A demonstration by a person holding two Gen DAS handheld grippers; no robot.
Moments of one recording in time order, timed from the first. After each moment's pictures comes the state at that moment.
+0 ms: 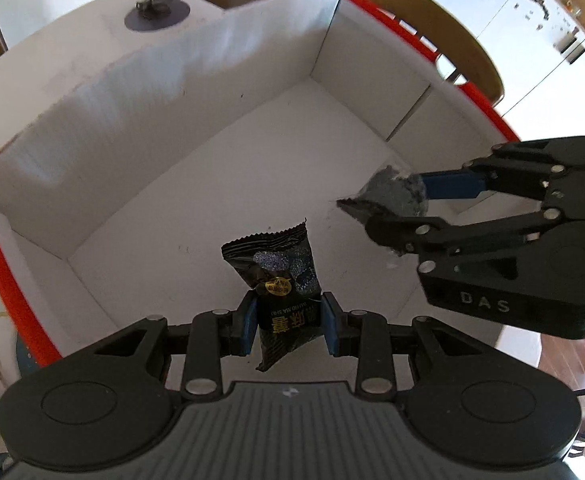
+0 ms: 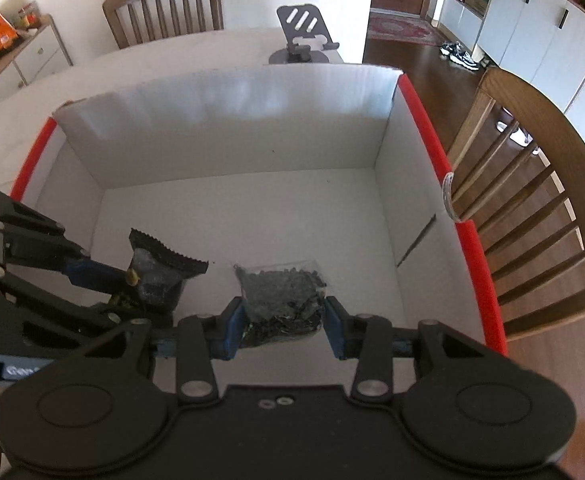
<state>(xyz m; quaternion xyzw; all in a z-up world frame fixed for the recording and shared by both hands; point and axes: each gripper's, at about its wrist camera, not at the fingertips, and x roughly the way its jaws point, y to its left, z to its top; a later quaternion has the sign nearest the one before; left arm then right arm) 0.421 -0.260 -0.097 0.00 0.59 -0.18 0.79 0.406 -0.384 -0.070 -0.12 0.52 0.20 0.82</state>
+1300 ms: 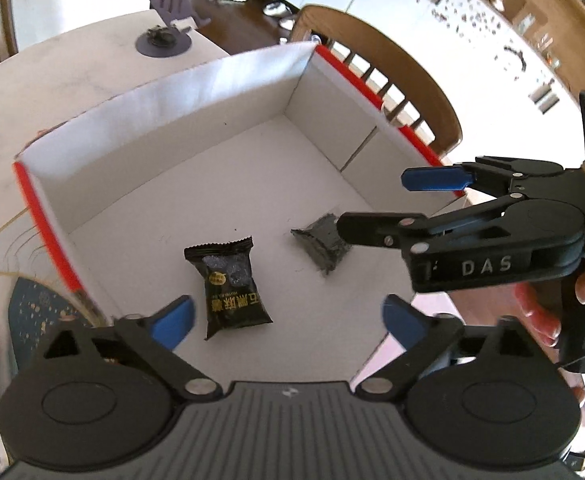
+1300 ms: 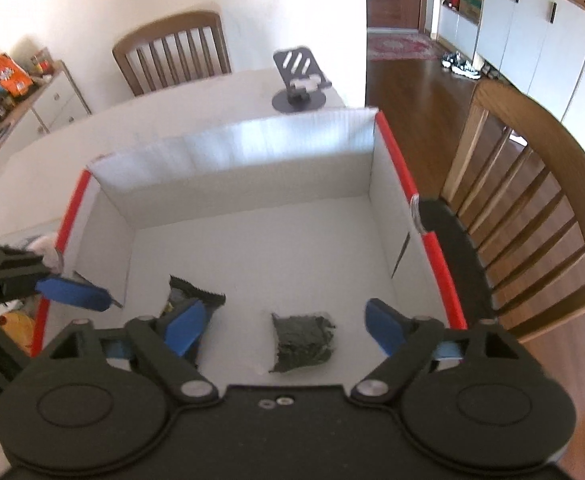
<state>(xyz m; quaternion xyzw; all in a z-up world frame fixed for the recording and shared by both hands) 0.379 -0.245 -0.049 -0.08 0.54 -0.19 0.81 0.391 -0.411 -0.029 -0.05 0.48 0.23 0.84</state>
